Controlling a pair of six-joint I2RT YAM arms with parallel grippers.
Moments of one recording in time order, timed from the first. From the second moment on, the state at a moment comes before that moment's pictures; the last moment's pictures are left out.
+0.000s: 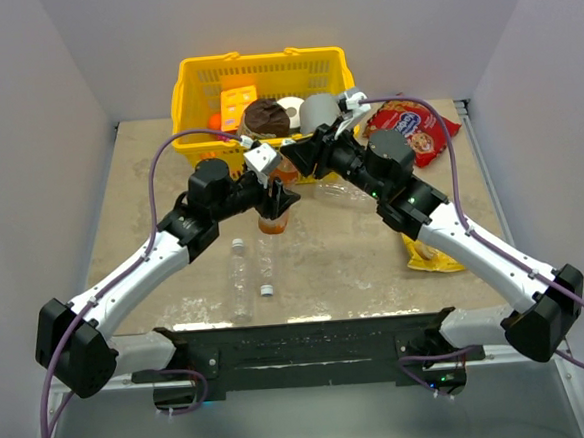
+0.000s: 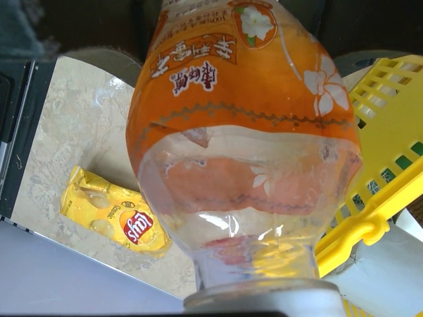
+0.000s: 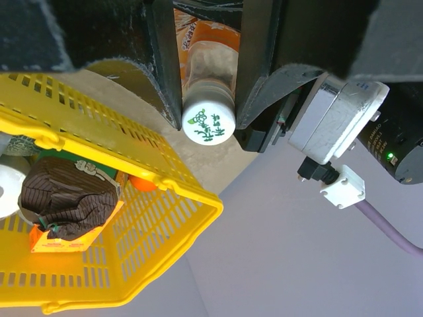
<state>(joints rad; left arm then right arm) -0.61 1.25 1.00 0.03 0.39 0.01 0.71 1.27 1.23 0.10 -0.07 0.41</state>
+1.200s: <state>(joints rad) -0.58 1.25 1.00 0.13 1.05 -0.05 0.50 1.30 1.28 0.24 -1.07 0.35</state>
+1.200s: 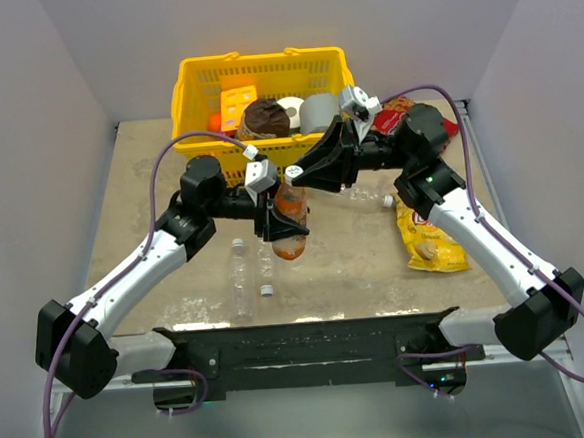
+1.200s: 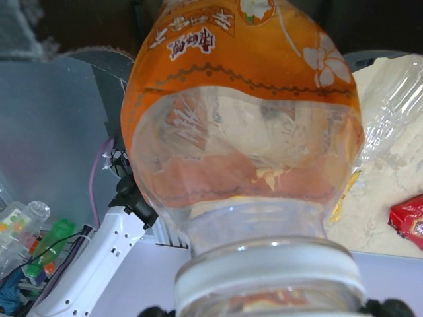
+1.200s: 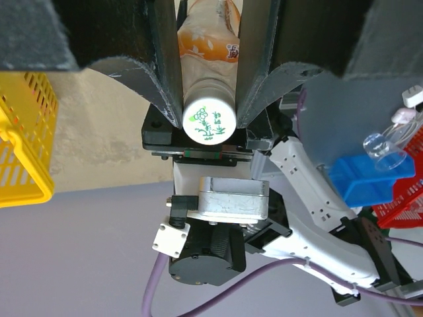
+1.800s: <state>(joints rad) -0.62 1.22 1.00 0.08 0.91 0.04 0.45 1.29 1.23 0.21 -1.09 0.35</state>
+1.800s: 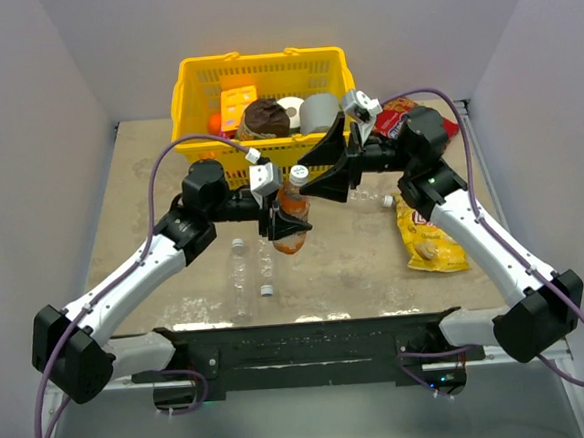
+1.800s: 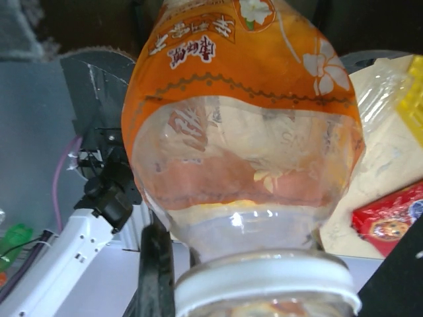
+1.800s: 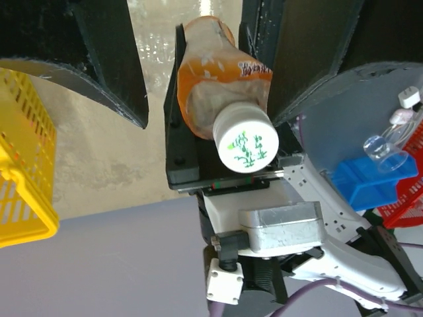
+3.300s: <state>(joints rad) -0.64 1.25 1.00 0.05 0.42 -0.02 0.62 1.26 1.23 0.14 -0.32 0.39</state>
